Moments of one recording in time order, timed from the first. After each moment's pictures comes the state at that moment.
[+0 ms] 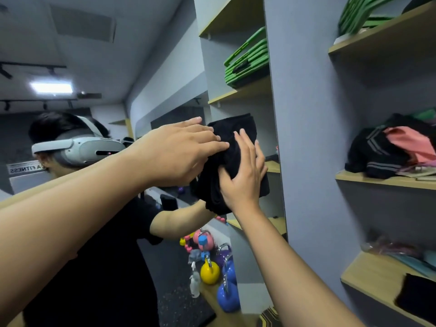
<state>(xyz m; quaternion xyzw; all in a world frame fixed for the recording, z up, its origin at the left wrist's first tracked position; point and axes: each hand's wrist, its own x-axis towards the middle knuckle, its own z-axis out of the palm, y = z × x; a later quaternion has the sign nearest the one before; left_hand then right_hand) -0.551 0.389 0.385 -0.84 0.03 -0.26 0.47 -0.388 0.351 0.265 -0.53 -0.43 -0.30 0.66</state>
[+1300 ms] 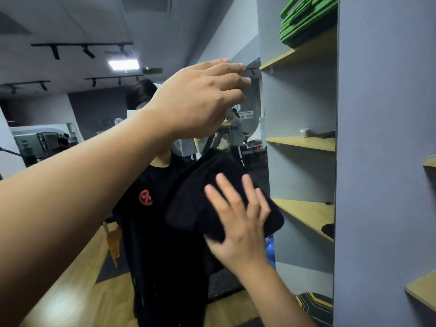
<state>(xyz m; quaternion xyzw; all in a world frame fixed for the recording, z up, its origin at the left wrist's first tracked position) -0.542 0.396 0.396 -0.80 -0.02 -0.28 0.53 -0.449 0.344 0.143 -0.49 -0.59 -0.38 0.52</state>
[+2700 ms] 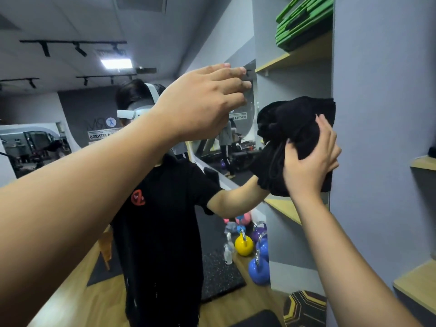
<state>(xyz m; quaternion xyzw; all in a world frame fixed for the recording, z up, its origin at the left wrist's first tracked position) -0.540 0.397 0.392 -0.79 -0.01 -0.29 0.54 -0.334 0.351 0.235 -0.53 -0.33 -0.26 0.73</state>
